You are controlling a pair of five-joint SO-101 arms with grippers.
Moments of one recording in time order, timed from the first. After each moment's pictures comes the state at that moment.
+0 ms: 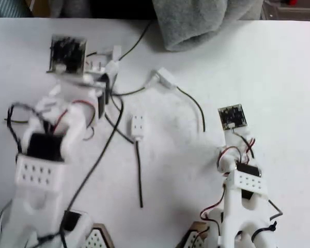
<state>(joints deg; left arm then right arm) 5.0 -49.2 38.2 44.9 1.7 14.0 -40.4 76.8 26.3 28.2</state>
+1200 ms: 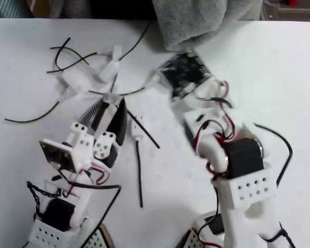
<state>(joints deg) 17.4 -99.7 84.9 18.8 7.5 -21.3 -42.8 12.7 64.4 28.4</state>
